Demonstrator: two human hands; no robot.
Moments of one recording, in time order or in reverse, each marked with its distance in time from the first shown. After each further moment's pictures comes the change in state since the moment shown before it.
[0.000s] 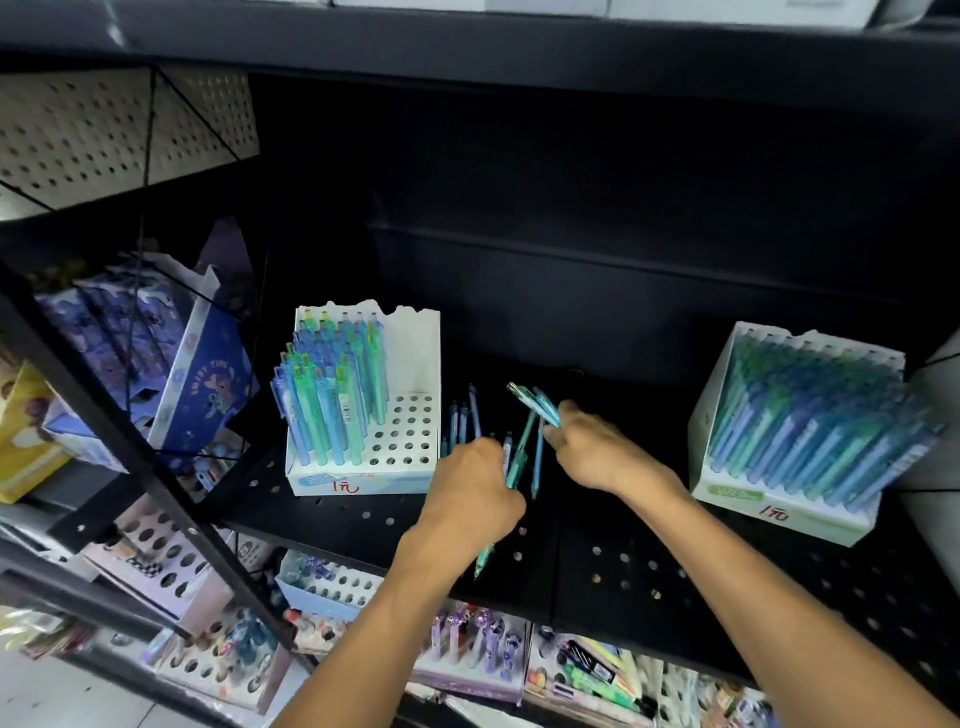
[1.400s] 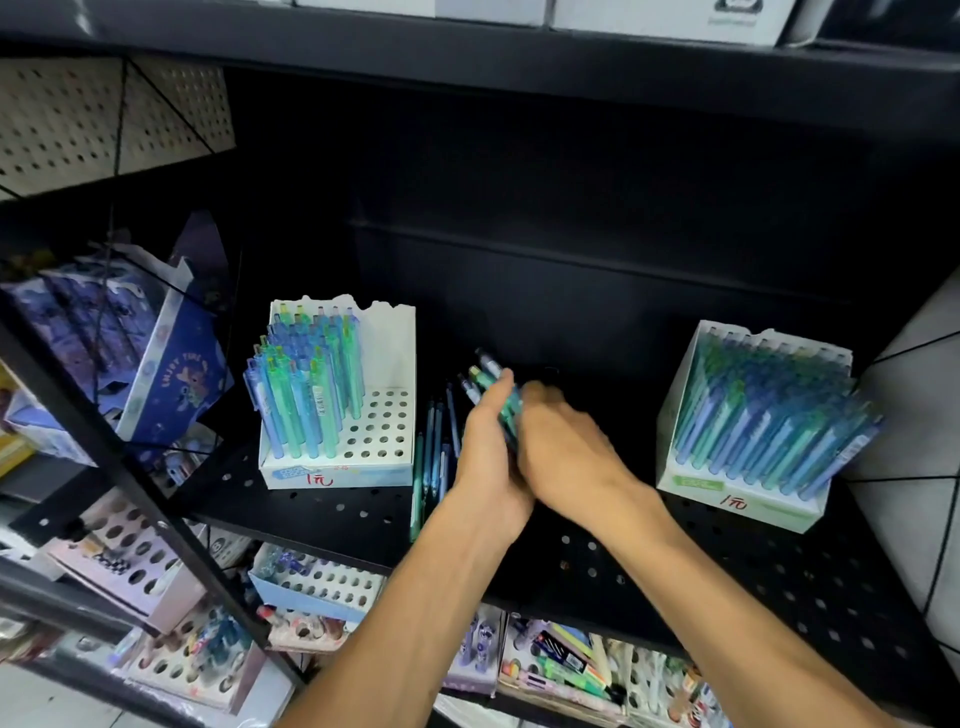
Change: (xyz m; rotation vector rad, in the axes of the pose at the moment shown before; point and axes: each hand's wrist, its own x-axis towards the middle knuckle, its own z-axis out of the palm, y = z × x) left_hand 0.001 0.056 0.009 -1.836 -0.231 -0.298; right_hand -0.071 -0.048 -0.023 -0.168 0.181 -0.055
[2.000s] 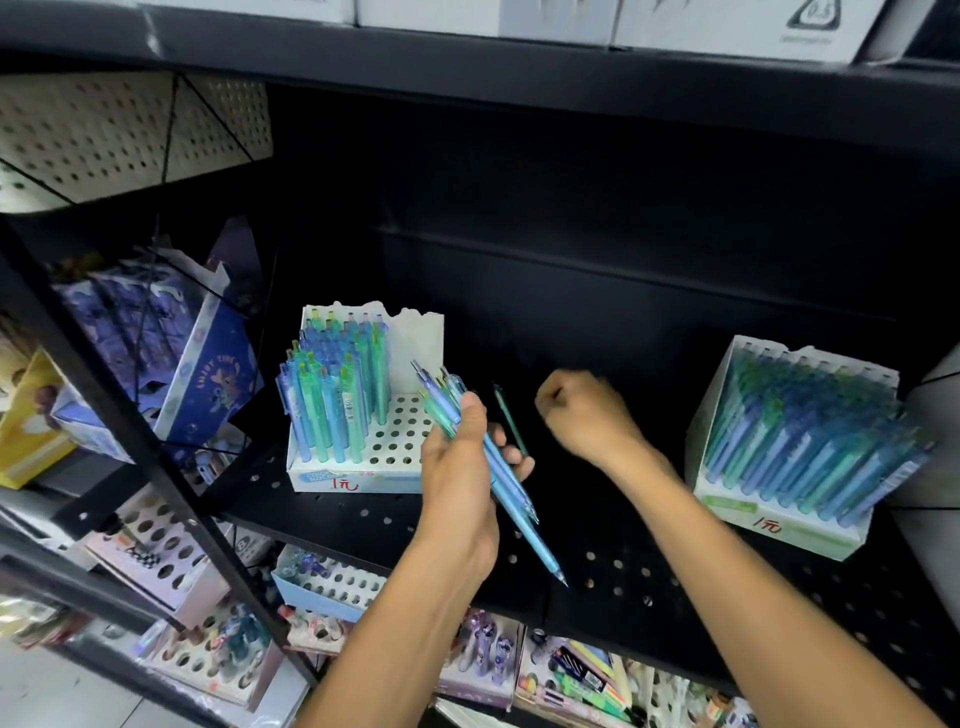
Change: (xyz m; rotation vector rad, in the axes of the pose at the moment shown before) left_hand -0.031 0.016 -0.023 0.071 0.252 0.392; right_hand 0.066 0.028 0.012 0.240 0.091 0.048
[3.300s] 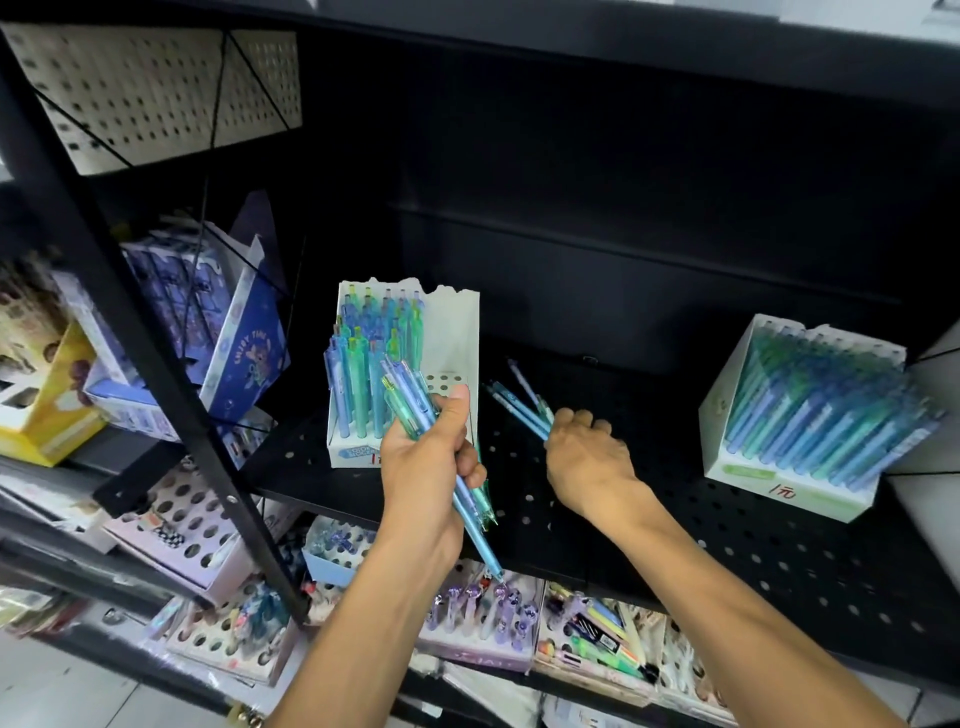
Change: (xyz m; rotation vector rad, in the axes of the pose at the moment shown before) left_hand 0.001 0.036 -0.064 0.011 -0.011 0.051; right_hand -0.051 -0.028 0.062 -0.568 -0.177 0.129
